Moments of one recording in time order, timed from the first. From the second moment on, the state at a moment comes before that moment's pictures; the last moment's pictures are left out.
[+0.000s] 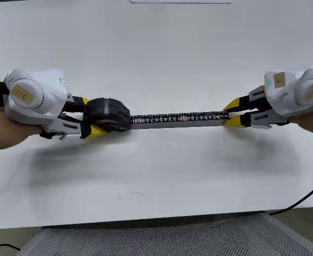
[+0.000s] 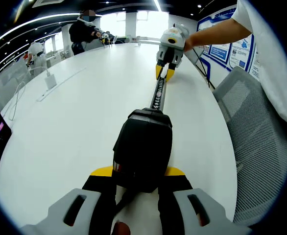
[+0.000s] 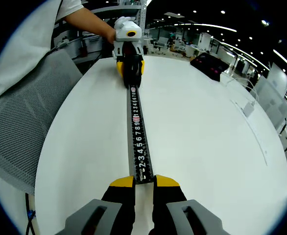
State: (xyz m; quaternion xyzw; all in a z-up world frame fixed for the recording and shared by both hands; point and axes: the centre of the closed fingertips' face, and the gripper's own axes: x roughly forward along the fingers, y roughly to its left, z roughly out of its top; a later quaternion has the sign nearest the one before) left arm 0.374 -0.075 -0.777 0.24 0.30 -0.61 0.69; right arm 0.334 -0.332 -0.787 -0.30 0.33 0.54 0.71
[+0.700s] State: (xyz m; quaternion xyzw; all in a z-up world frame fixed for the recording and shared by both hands) left arm 0.373 -0.075 -0.776 0.24 0.31 -0.61 0.69; right arm 0.332 -0.350 -0.788 -0.30 0.35 0.54 0.71
